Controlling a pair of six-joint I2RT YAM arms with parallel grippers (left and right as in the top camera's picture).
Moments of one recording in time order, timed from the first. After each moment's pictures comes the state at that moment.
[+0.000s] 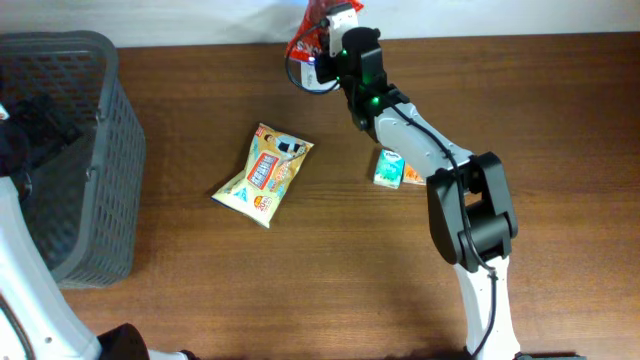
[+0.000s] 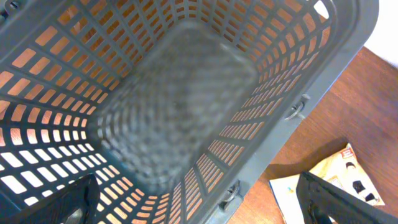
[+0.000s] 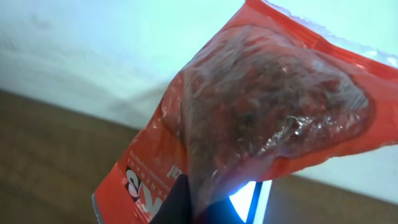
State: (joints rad) left arm 0.38 1.62 2.20 -1.56 -0.16 -0.28; right arm 0.37 2.33 1.82 0.20 -0.03 0.06
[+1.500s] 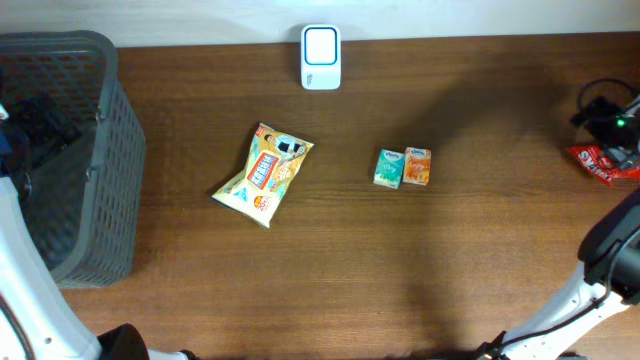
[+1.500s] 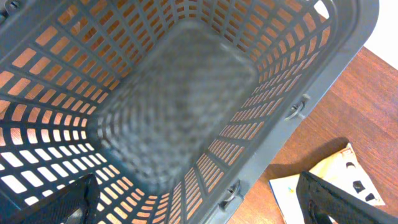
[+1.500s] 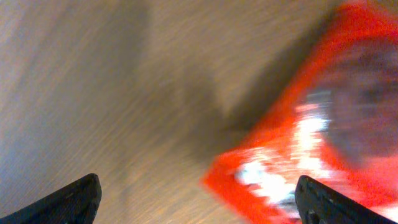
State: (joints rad) left arm 0.38 1.62 2.20 -1.56 -0.16 -0.28; right arm -0.63 2.16 1.77 -0.71 -0.27 0.21
